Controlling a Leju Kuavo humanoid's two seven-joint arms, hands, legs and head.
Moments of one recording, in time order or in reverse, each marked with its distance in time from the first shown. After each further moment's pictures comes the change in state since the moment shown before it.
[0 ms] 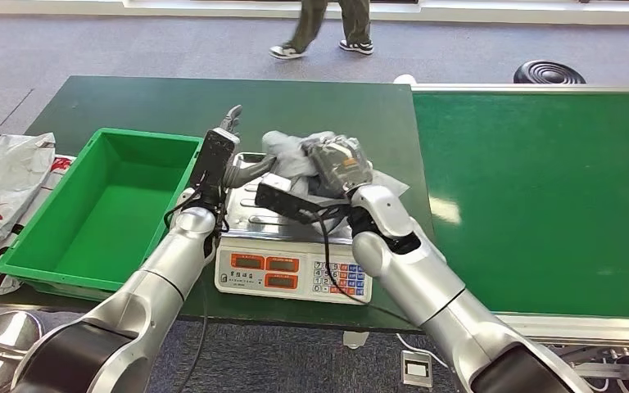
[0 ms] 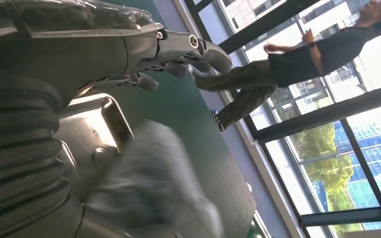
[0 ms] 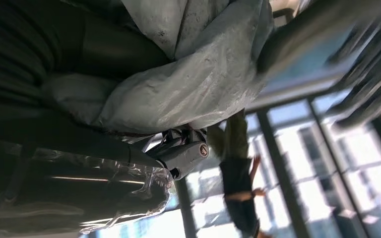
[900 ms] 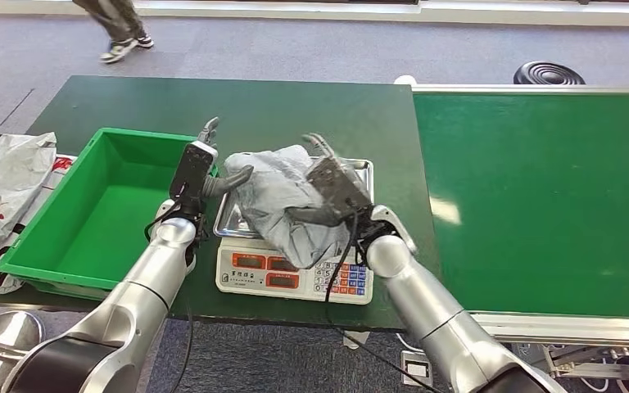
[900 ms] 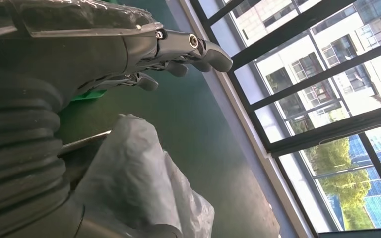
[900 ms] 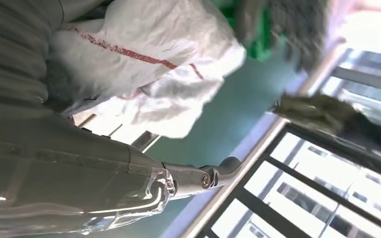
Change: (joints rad) left arm 0.067 0.054 0.067 -0.051 -0.046 -0.032 -0.005; right arm 0.096 0.007 -0.150 0.028 -0.655 -0.009 -0.216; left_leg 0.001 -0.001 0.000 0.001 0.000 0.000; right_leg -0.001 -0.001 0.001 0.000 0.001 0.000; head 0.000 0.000
